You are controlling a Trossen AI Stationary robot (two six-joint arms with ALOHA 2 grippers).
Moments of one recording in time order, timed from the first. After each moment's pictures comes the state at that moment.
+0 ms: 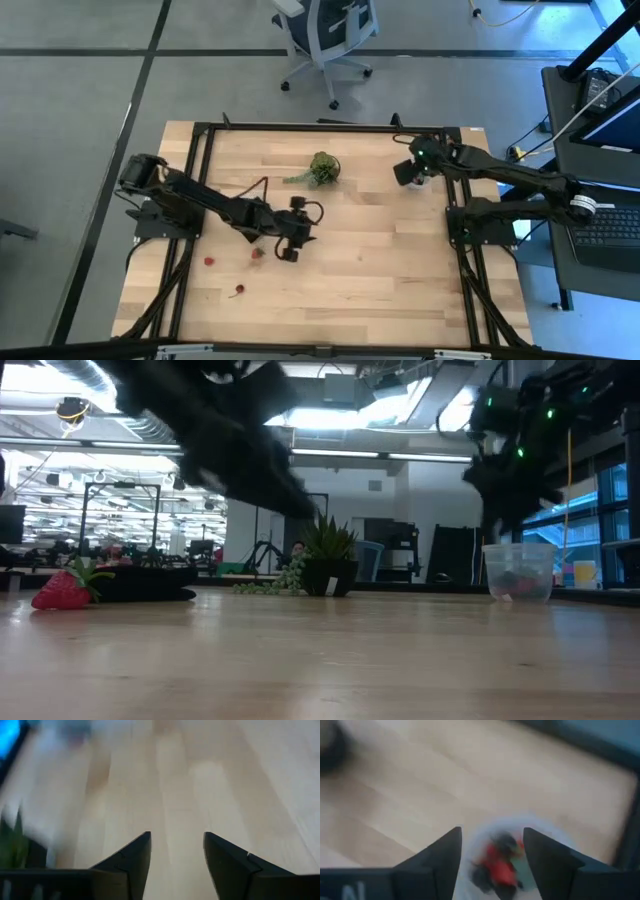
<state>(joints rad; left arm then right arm) -0.19 1.61 0.82 0.12 -0.26 0.14 -0.54 1.03 0.68 -0.68 0.27 0.48</state>
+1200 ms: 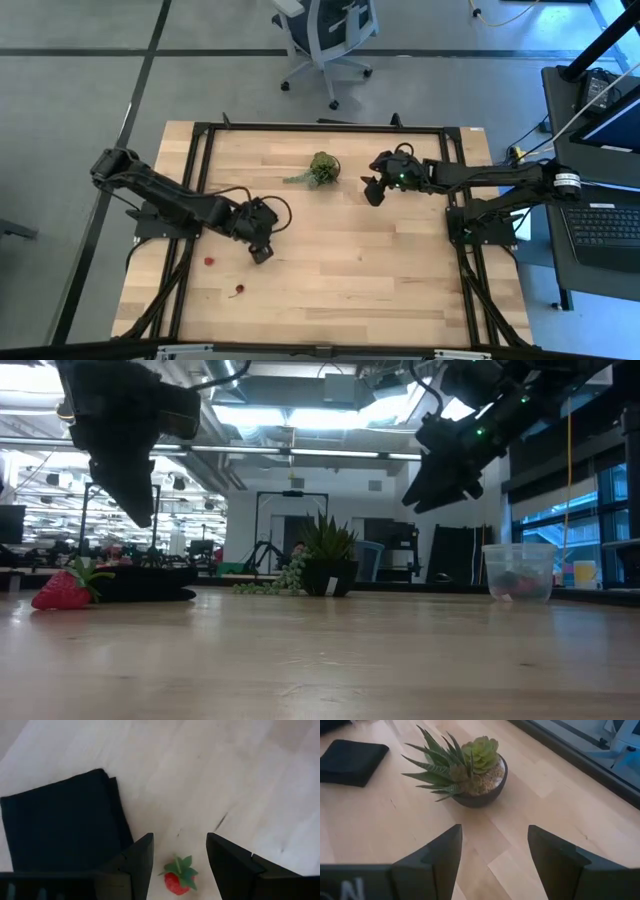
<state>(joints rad) -0.32 1.32 0.82 -0.68 -0.20 -0.87 -0.21 1.22 0.69 -0.14 0.27 0.33</state>
